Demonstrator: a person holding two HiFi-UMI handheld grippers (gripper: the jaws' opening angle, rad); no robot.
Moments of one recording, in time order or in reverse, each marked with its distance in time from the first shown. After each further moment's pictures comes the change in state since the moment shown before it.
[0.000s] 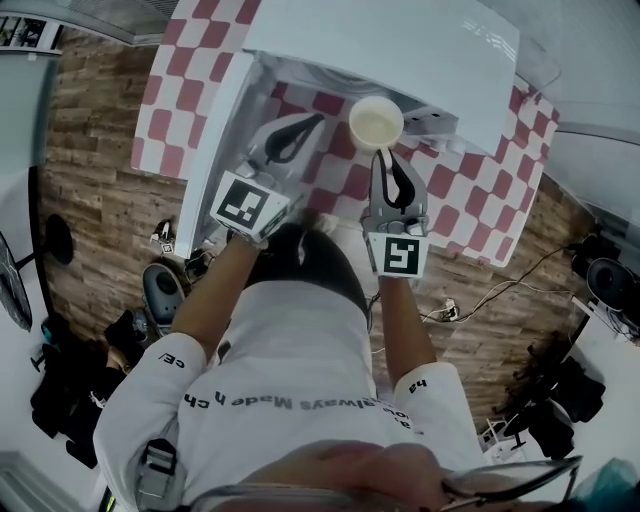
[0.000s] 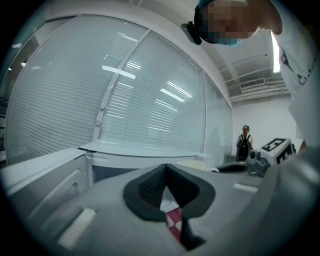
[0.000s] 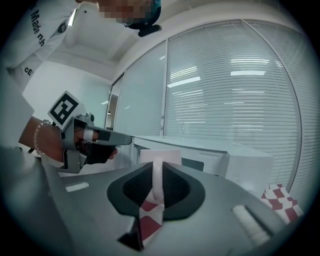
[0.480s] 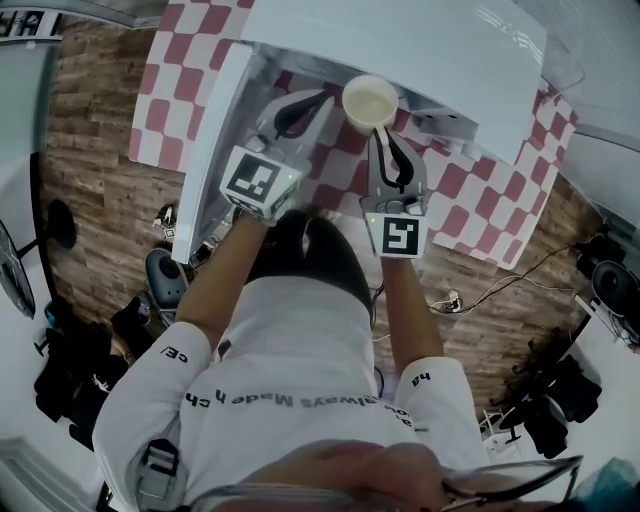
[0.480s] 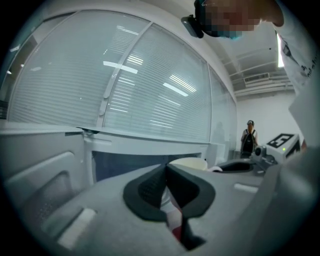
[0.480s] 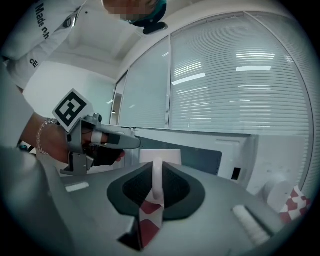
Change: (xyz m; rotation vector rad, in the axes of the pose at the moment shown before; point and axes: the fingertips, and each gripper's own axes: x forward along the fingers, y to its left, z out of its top) left arm 0.036 0.038 -0.039 0.013 0.052 0.033; right arm 0.053 0.004 -0.024 0.004 -0.050 0.062
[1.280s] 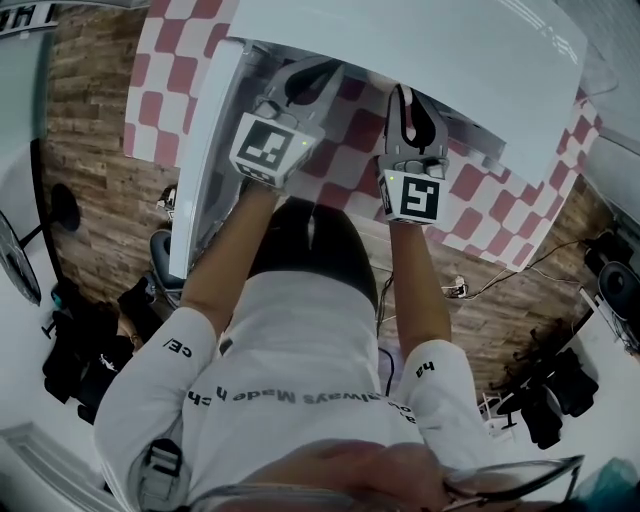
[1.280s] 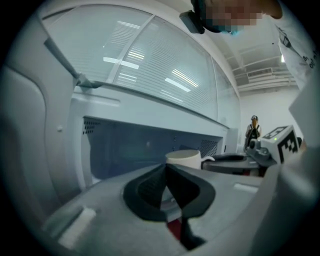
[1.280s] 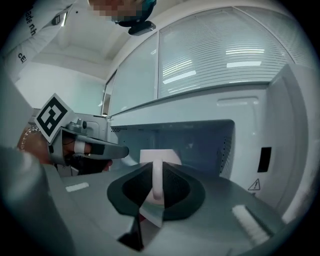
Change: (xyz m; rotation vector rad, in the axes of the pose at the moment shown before) left arm 0.053 0.050 -0.043 0.006 0.038 0.026; right arm 0.073 -0.047 -0.039 0.054 0.013 -0.055
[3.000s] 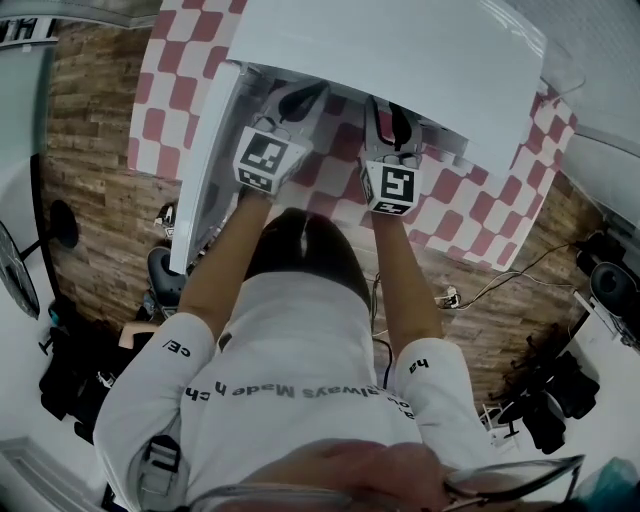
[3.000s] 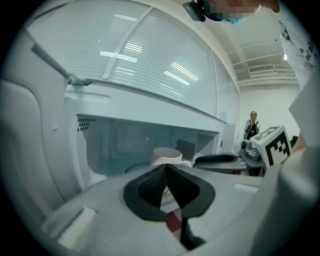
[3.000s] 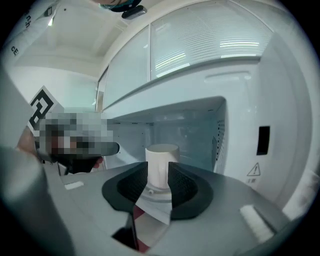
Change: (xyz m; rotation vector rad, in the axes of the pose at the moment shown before) left arm -0.002 -0.012 -0.004 0.007 0.080 -0.005; right arm 0.003 -0.013 -0.014 0.065 0.074 -0.040
